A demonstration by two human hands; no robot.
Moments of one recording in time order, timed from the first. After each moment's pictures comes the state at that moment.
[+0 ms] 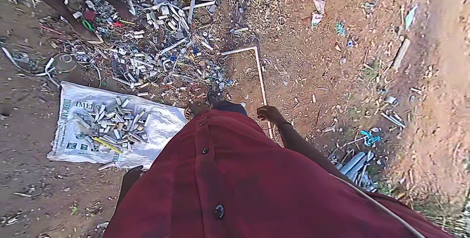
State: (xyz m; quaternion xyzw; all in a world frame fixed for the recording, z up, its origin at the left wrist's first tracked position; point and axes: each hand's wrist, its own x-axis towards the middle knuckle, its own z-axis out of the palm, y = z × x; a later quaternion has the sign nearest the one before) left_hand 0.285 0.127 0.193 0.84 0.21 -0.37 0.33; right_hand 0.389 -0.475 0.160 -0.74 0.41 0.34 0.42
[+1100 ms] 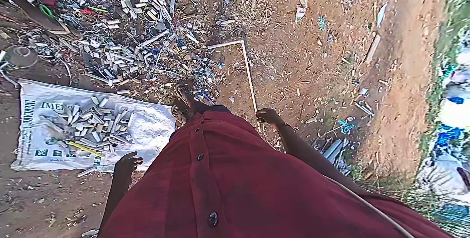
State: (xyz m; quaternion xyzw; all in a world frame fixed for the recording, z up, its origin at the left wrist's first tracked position) left_hand 0.326 0.111 0.069 0.67 0.43 -0.41 0.45; right_hand 0.359 -0.506 0.182 -0.73 0.44 0.37 0.36
